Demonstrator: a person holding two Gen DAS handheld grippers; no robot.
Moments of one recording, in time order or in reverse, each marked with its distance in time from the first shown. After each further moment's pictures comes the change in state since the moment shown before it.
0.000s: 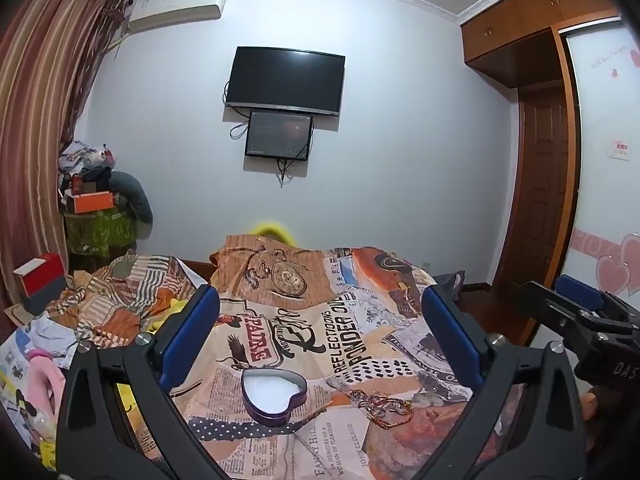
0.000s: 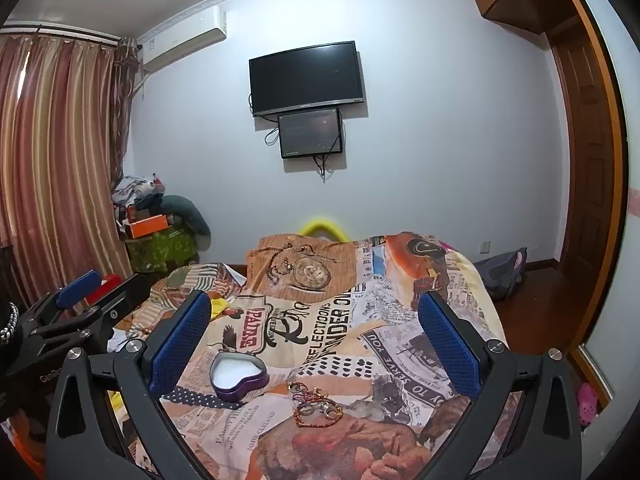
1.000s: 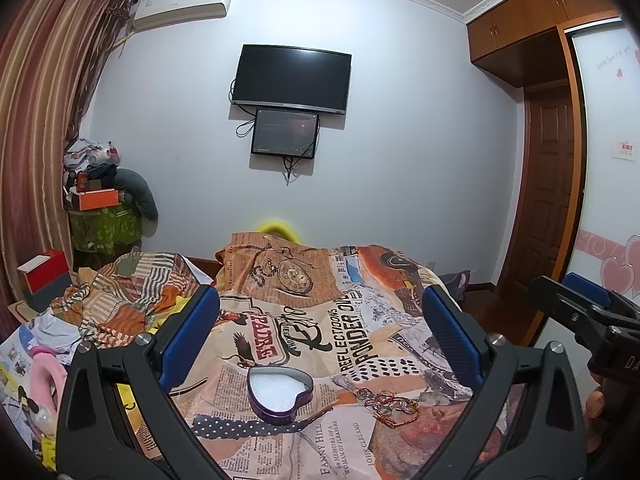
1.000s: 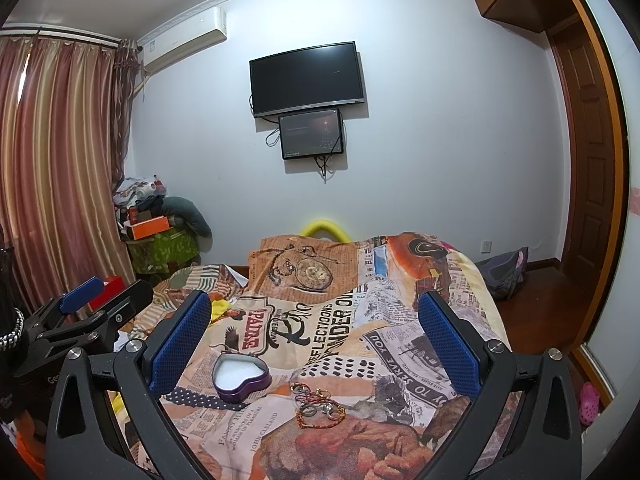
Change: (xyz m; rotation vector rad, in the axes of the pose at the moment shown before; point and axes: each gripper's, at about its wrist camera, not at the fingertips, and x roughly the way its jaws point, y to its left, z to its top) left arm 0.004 0.009 -0.006 -0.008 0.018 0.022; right arm -0.001 0.005 0.002 0.004 -0.001 0.004
